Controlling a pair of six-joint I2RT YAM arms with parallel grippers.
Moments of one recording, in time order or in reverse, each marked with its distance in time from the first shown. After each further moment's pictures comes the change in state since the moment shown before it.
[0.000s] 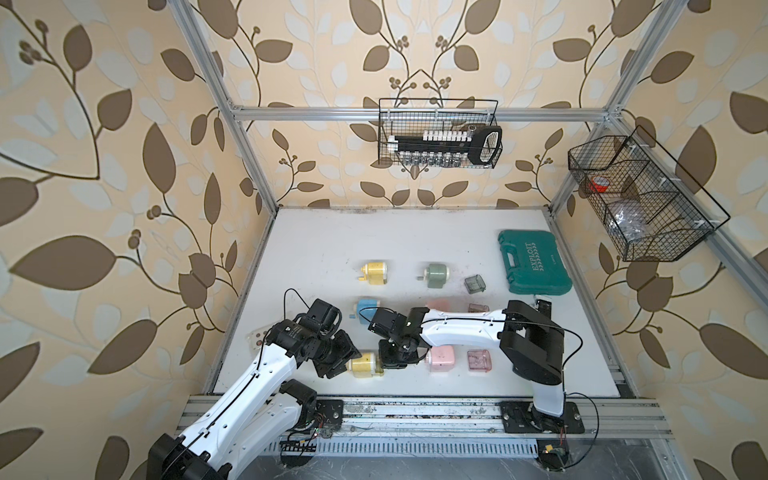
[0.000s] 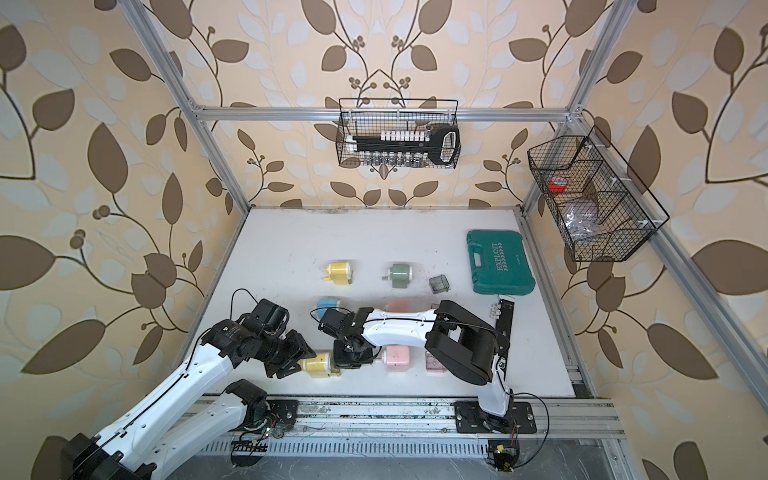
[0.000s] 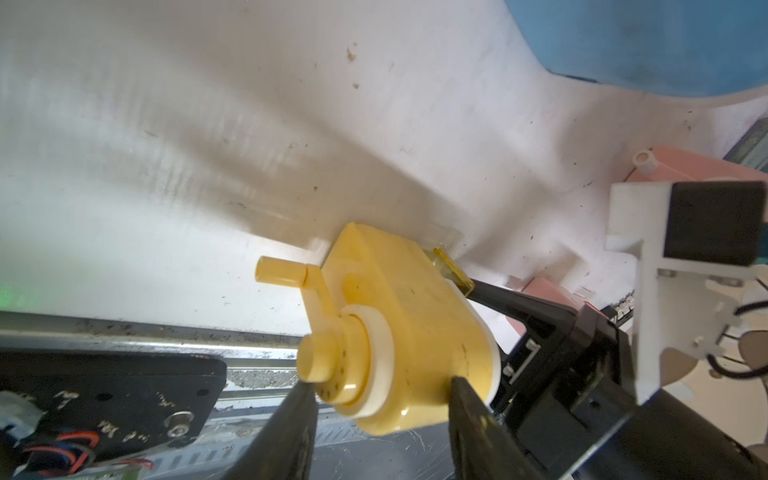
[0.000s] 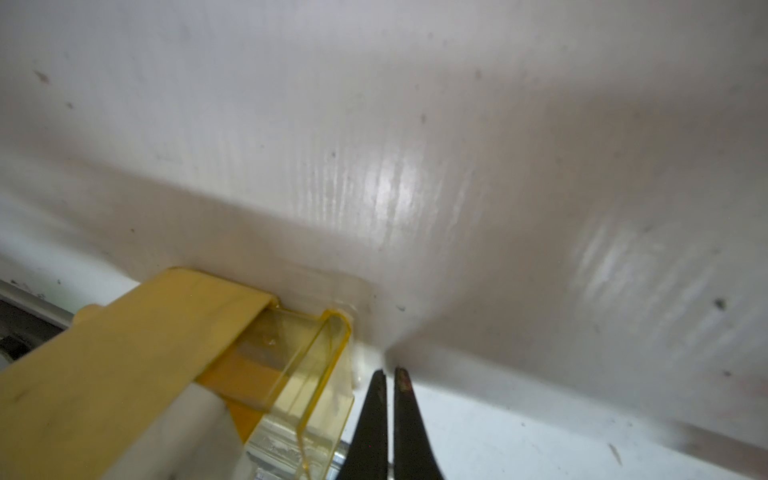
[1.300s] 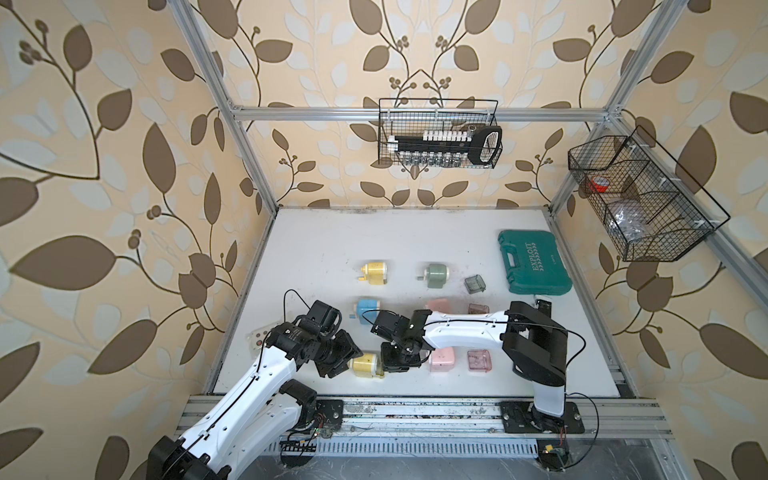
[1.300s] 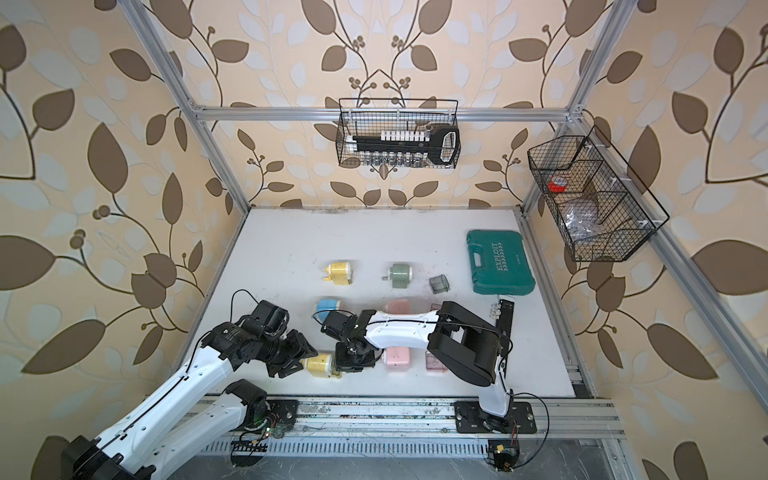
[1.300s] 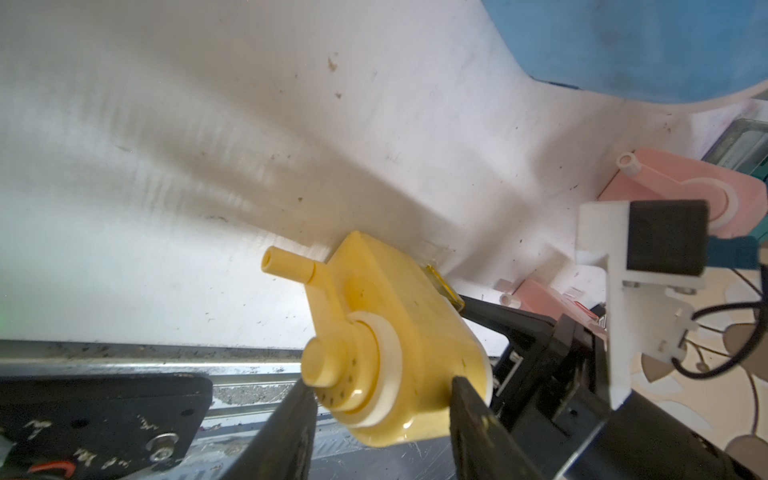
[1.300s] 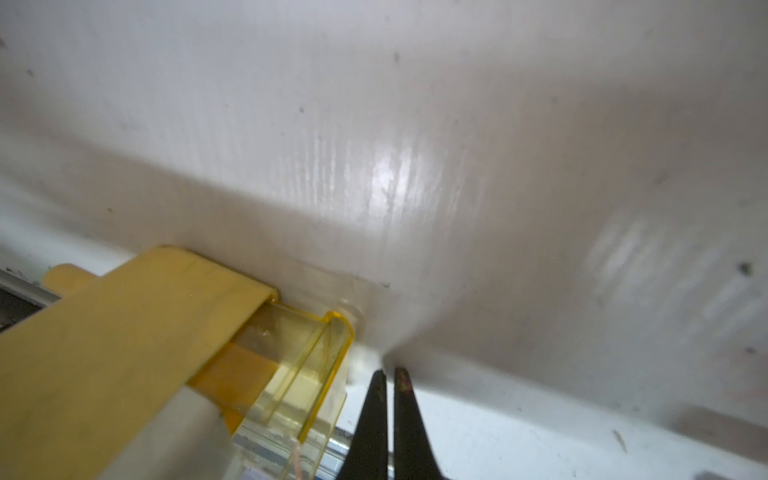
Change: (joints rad) left arm 0.000 -0.019 -0.024 0.039 0.003 -0.004; right arm 0.004 -0.024 -0.048 0.023 -0.030 0.025
